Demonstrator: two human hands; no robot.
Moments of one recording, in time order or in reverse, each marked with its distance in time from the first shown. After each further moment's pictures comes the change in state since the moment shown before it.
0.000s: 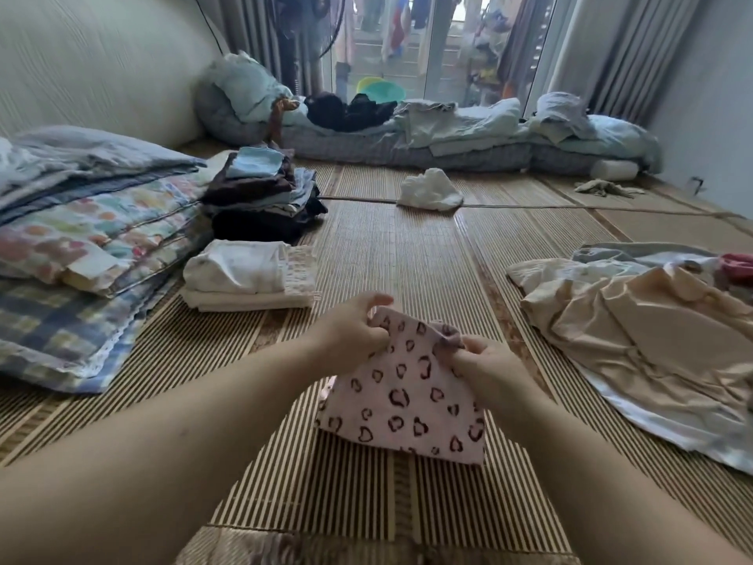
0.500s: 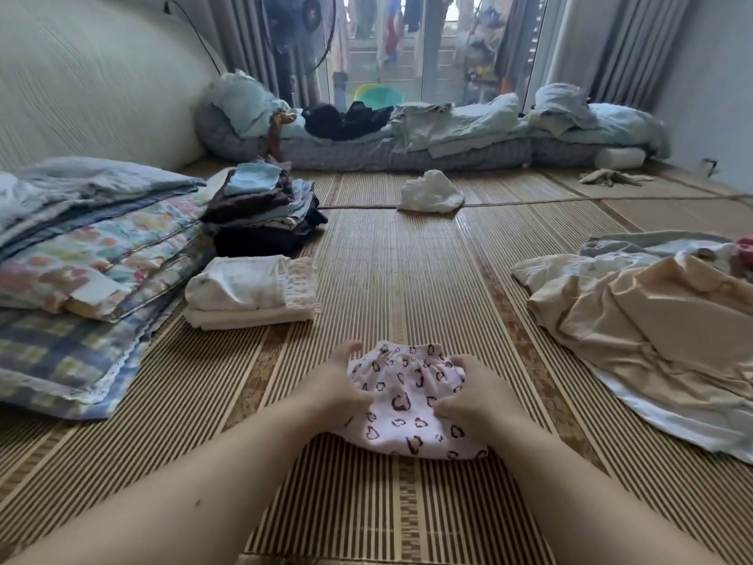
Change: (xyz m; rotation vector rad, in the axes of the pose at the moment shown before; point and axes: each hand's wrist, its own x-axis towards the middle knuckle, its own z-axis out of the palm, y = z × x) left_hand -0.006 -0.047 0.023 0.220 0.052 -0.258; right_hand 0.029 0.032 0.015 -0.551 0.159 0.109
